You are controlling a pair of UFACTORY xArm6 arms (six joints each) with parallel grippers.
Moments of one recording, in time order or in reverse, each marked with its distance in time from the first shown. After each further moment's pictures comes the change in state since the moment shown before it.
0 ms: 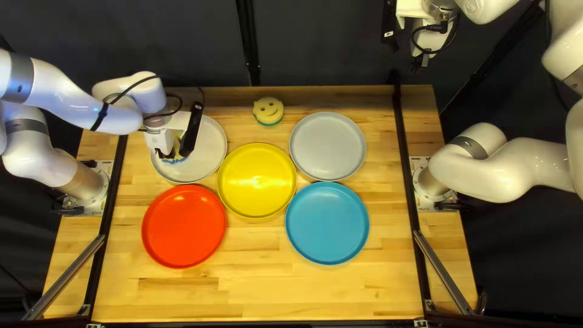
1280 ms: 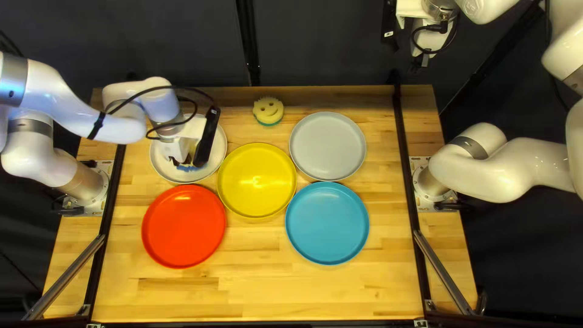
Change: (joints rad) left arm -0.471 -0.048 -0.155 0.119 -0.005 -0.424; right arm 0.000 0.000 0.000 0.000 0.000 0.000
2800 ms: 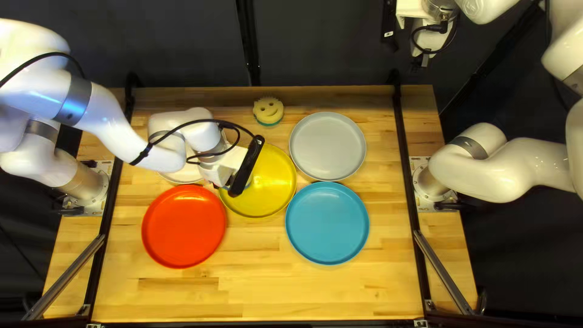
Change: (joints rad) left arm 0.057 0.374 -0.165 -0.205 -0.240 0.374; right arm 0.000 0.000 0.000 0.000 0.000 0.000
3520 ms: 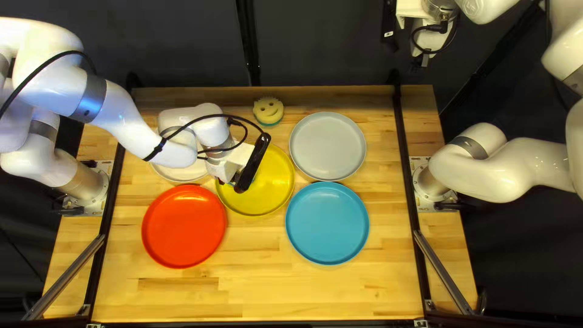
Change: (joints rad) left arm -0.099 0.066 -0.052 0.008 -0.002 -0.068; right arm 0.000 0.000 0.000 0.000 0.000 0.000
